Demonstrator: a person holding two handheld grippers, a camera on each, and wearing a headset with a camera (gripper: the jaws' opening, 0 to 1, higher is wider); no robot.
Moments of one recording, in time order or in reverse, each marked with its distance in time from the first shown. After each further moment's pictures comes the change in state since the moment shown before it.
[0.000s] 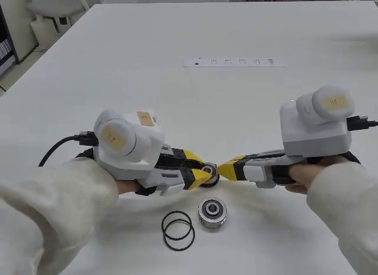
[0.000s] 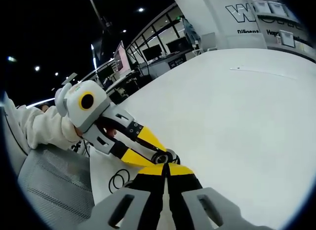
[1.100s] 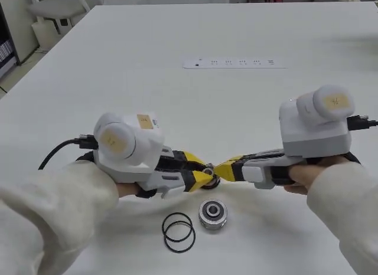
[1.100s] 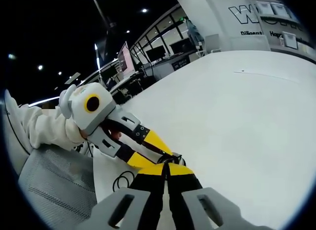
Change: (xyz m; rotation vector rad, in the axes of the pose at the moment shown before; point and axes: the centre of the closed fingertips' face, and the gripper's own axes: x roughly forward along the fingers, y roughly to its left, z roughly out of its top) left arm 0.000 -0.002 0.000 0.000 -0.008 0.000; right arm 0.001 0.009 0.004 -0.020 -0.009 0.029
